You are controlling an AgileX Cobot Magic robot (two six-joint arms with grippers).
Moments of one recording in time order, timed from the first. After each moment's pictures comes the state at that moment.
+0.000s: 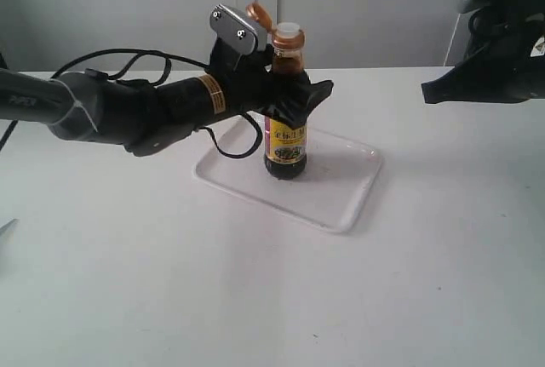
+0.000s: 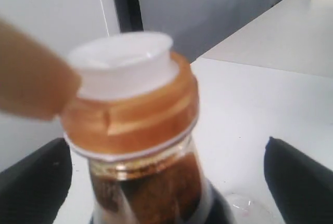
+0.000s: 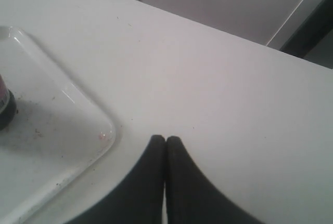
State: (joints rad) left arm -0.56 2.08 -1.35 0.63 -0.71 -0.37; right arm 0.14 1.41 -0.92 -0.02 0.16 -0.18
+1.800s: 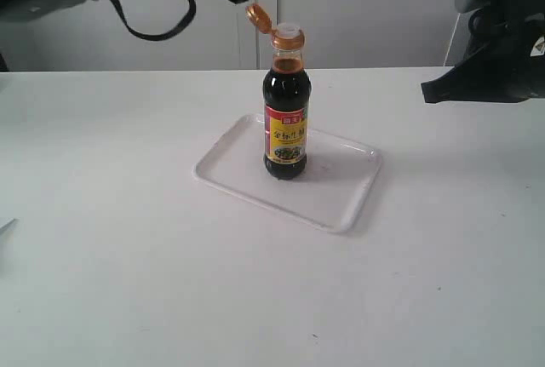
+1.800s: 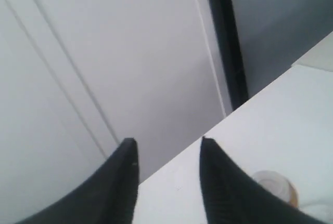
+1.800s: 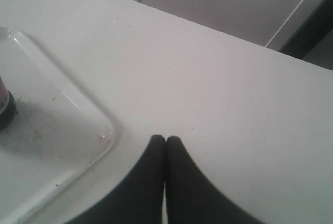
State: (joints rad) left arm -0.56 1.59 -1.34 0.94 -0.08 -0.66; right arm 0.14 1.41 -0.92 -0.02 0.16 -0.18
